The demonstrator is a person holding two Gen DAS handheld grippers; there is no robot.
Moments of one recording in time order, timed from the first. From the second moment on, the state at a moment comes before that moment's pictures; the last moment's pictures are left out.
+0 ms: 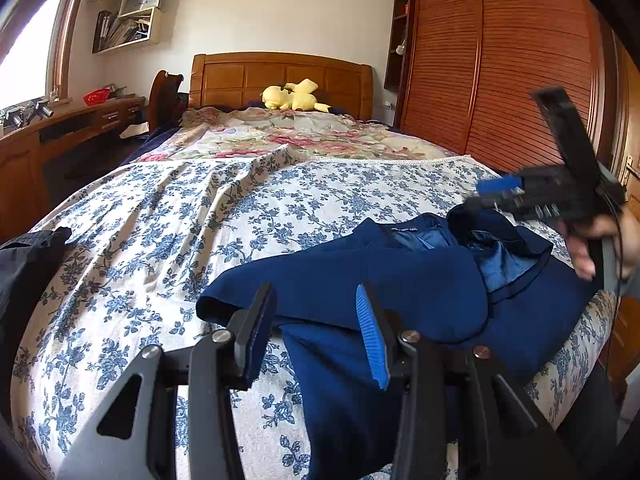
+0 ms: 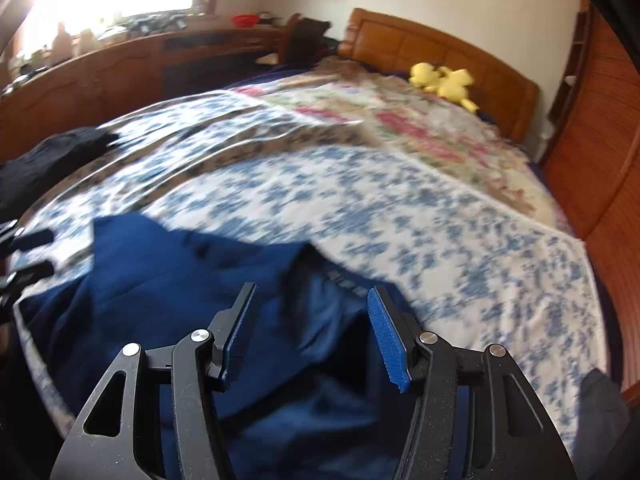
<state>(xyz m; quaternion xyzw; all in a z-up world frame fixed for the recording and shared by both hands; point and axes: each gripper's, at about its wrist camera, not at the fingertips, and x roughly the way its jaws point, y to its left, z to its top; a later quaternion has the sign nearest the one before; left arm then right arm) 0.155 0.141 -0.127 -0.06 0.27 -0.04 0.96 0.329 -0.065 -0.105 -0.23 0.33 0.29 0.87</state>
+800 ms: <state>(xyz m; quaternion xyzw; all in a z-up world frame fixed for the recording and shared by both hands) 0.150 0.156 -0.129 -0.07 0.27 -0.03 0.96 0.276 -0.014 -0.198 -0.33 0.39 0.37 0.77</state>
